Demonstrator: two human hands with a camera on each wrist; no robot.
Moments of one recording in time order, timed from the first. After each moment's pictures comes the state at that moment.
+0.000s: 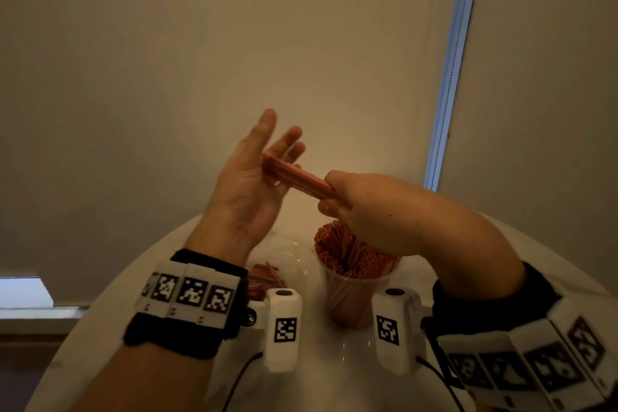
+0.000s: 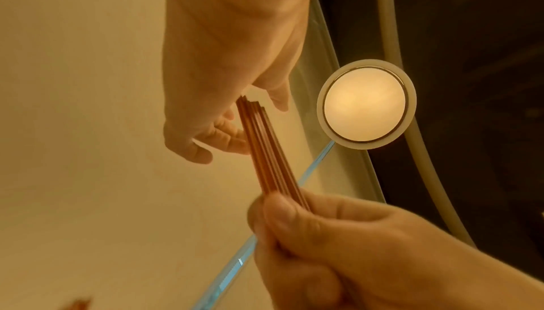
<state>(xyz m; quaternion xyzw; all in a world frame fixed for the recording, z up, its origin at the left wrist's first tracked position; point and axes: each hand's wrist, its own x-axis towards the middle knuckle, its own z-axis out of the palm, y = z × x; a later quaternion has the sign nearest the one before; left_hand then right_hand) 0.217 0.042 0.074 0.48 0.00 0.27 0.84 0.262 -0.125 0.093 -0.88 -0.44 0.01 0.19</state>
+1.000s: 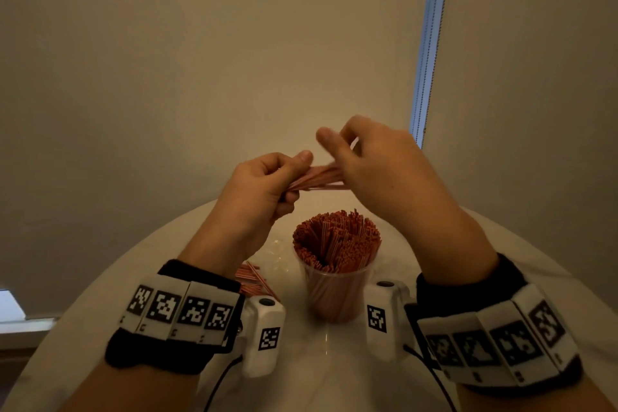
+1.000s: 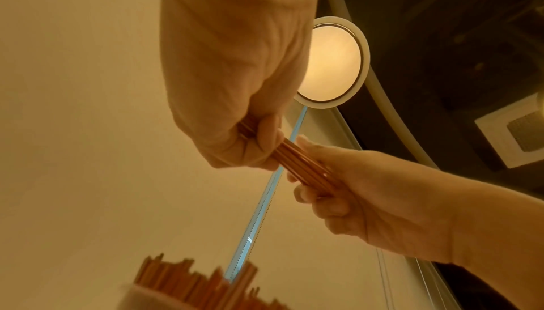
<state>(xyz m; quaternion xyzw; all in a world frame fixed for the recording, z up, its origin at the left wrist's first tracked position) 0.223 0.022 0.059 0.67 0.00 0.23 0.71 0.283 -0.139 0.092 -0.84 -0.33 -0.23 0.37</state>
